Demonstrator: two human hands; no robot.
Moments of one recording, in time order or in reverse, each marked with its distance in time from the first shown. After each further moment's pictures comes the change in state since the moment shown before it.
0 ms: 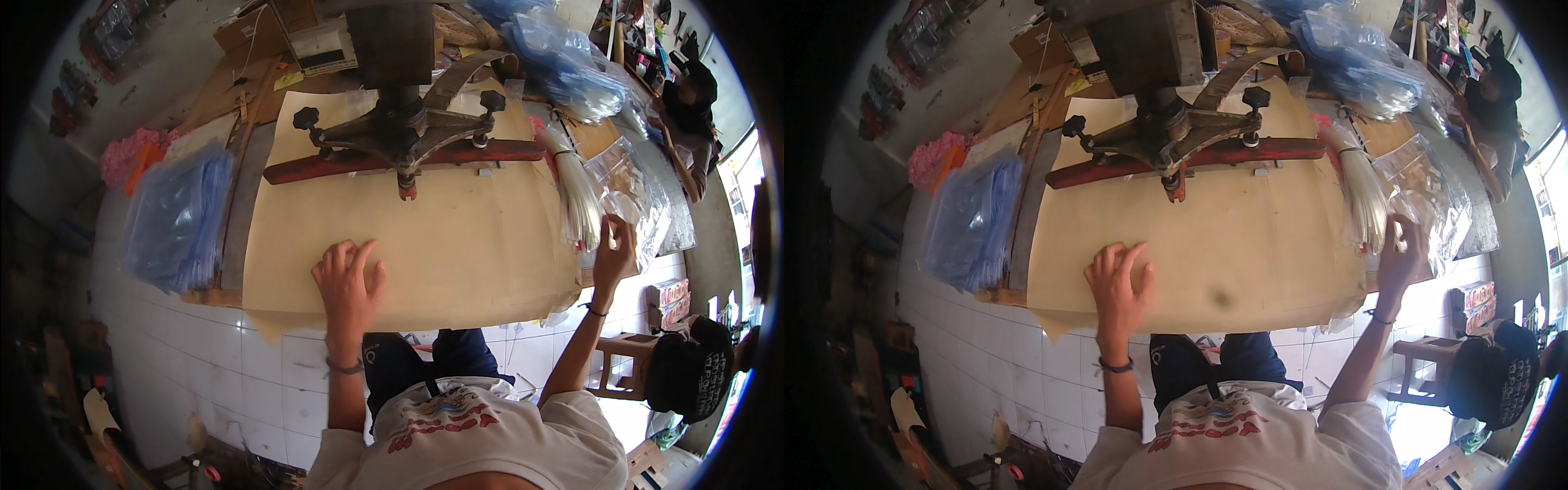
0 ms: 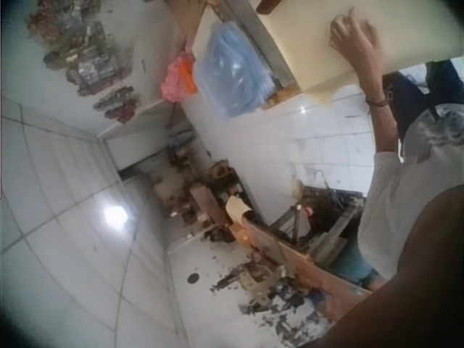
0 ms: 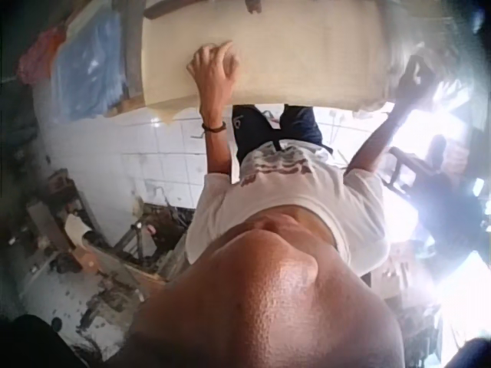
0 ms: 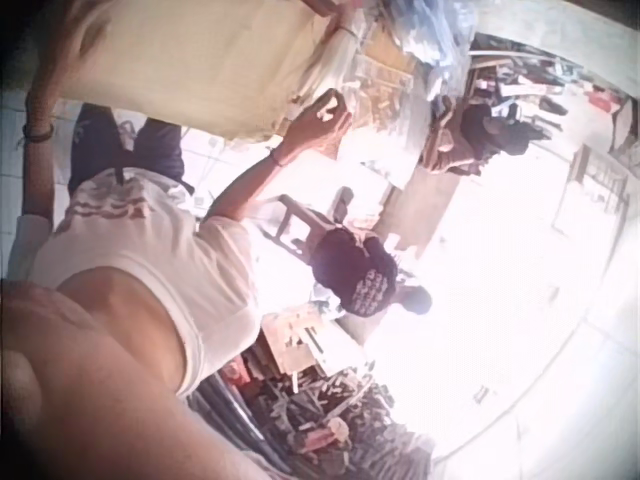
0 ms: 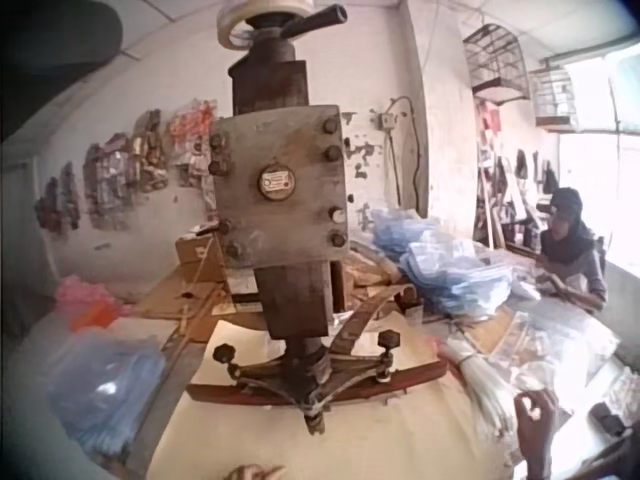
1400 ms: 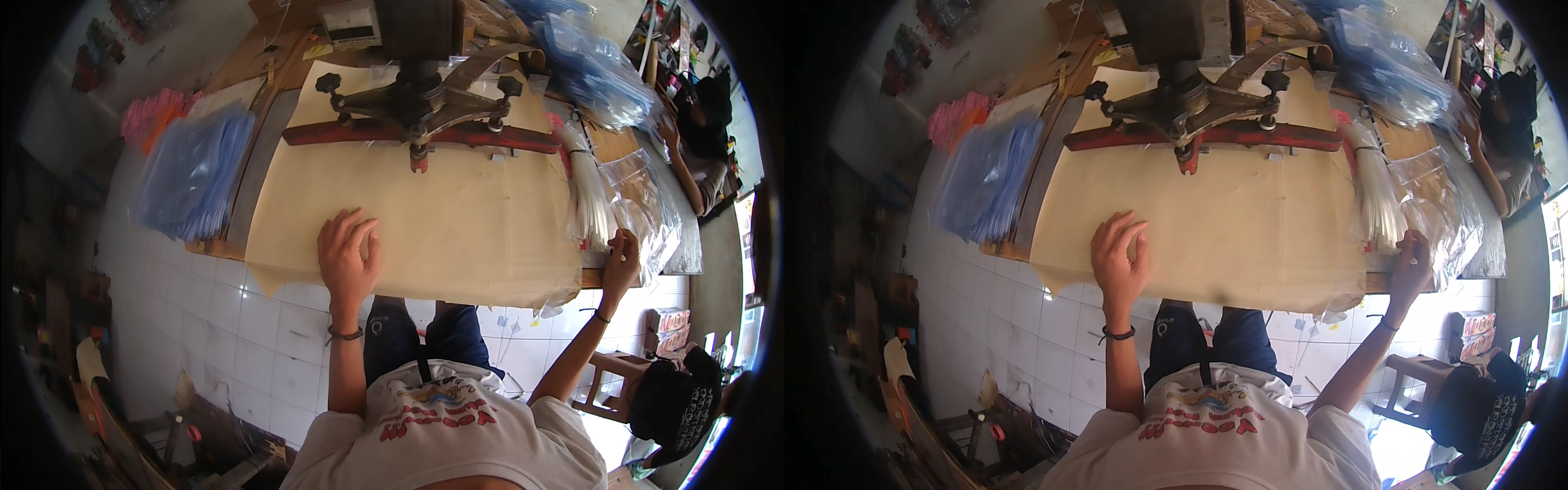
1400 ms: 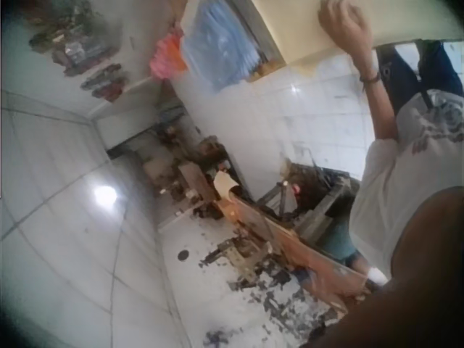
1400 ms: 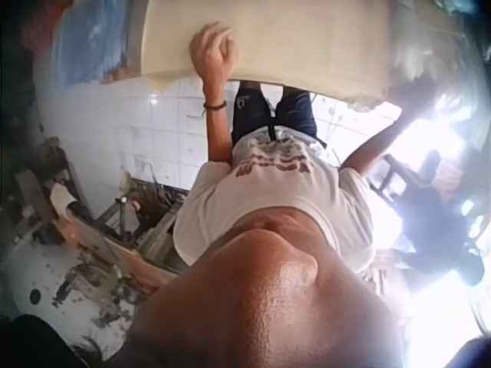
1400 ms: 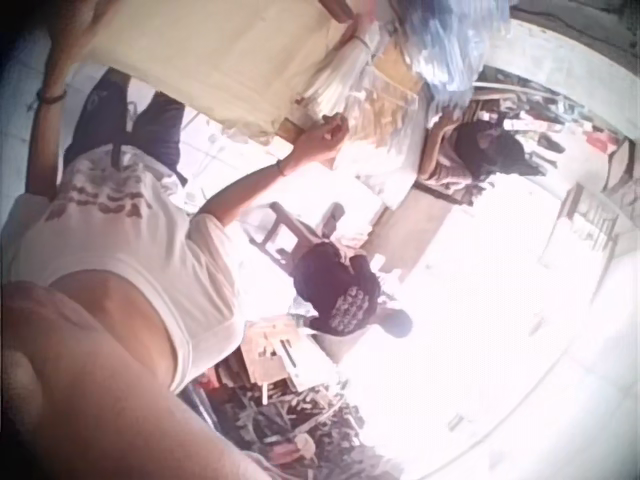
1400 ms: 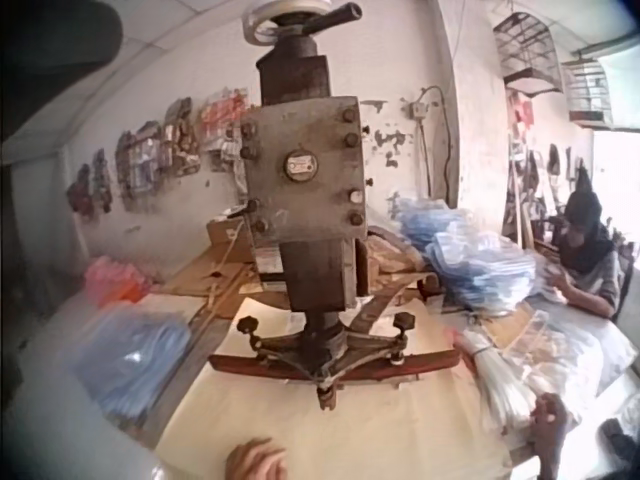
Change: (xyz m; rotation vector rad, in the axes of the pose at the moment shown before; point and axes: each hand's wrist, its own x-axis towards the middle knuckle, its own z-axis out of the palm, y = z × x) left_hand -0.032 -0.009 0.017 -0.084 0.125 -0.047; right_hand -0.014 0.058 -0.001 0.250 -0.138 0.269
